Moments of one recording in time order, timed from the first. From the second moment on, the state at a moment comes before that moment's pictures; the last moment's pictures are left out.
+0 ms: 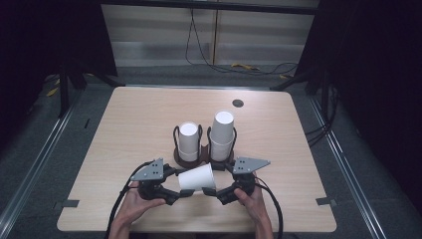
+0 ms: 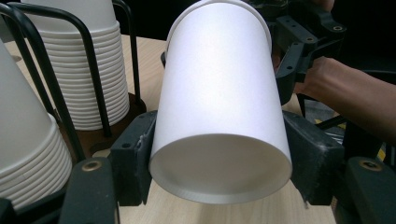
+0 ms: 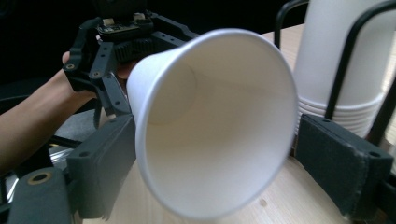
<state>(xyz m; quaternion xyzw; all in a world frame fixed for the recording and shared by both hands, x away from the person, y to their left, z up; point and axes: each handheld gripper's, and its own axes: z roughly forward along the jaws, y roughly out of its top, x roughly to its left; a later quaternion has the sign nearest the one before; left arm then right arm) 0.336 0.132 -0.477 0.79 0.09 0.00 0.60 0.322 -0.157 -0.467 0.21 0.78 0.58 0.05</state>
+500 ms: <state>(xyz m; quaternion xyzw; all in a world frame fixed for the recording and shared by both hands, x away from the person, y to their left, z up) 0.339 0.130 -0.480 0.79 0.08 -0.01 0.61 0.330 -0.155 -0.466 0.20 0.78 0.59 0.01</state>
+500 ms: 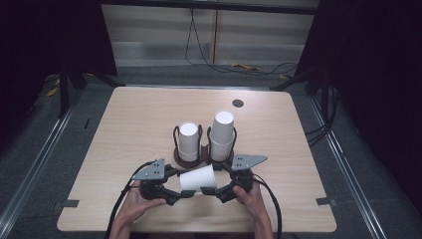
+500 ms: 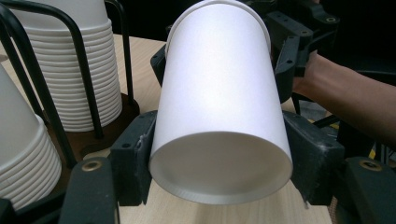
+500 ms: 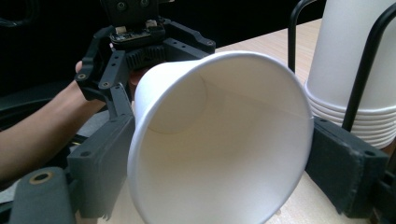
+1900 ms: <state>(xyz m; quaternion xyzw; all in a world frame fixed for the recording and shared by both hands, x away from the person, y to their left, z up) 0.343 0.137 -0.494 0.77 0.19 0.07 0.60 0.333 -0.184 -0.459 0.24 0.78 0.58 0.03</state>
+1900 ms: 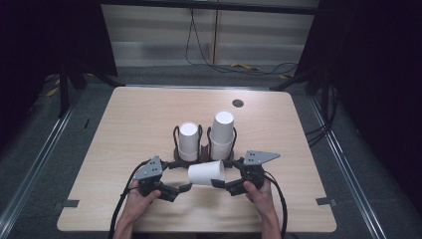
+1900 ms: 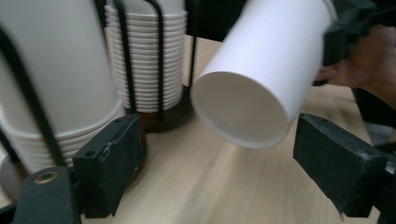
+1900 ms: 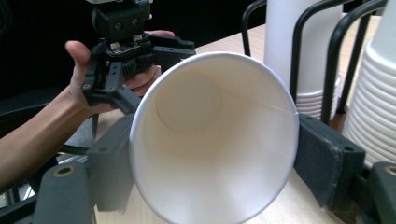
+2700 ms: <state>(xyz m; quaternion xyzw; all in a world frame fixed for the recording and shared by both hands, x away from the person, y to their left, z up) 0.334 0.148 -0.509 0.73 0.26 0.15 0.61 0.317 -0.221 -0.446 0.31 0.78 0.54 0.09</state>
